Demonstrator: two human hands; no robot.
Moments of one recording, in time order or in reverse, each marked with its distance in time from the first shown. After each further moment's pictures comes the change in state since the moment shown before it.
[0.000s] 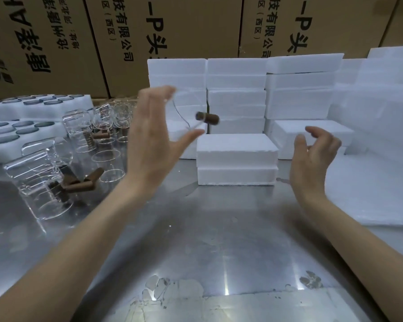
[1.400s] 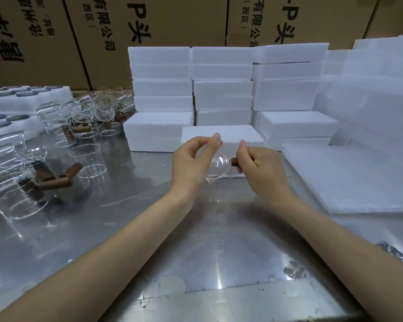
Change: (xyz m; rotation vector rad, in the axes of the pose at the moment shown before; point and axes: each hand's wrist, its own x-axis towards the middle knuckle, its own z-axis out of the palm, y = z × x) left_hand -0.047 0.053 0.070 -0.874 -0.210 -0.821; right_hand -0.032 -0.009 0.013 -0.091 -0.493 -0.214
